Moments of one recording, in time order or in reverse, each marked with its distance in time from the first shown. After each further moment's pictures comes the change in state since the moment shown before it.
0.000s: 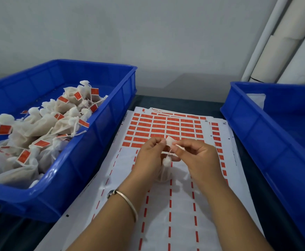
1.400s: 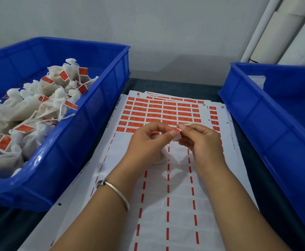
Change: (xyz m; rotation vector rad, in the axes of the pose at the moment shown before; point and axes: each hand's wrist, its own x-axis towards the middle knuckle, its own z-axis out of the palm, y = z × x) left_hand -0.003 -0.008 -0.013 0.163 -0.159 0.239; right_hand 0.007 0.013 -0.003 0.144 0.154 0.298
